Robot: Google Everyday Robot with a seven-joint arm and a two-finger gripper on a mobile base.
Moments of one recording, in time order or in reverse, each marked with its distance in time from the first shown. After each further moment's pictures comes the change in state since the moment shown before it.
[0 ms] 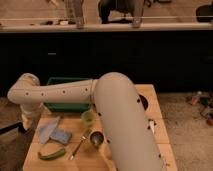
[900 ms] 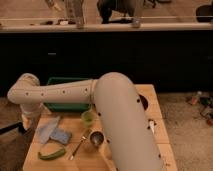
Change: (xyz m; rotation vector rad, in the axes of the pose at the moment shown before) arm 0.000 0.000 0.001 -0.004 -0.003 -0.001
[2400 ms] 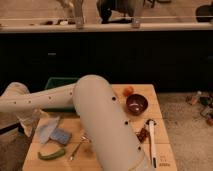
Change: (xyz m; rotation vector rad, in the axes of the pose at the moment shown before) arm -0.008 -0.007 0.043 -0.133 -0.132 -0.116
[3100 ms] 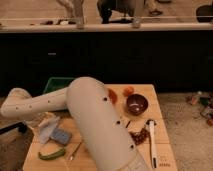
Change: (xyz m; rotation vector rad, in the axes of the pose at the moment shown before) arm -0.015 0.027 0.041 -0.117 -0.098 -0.057
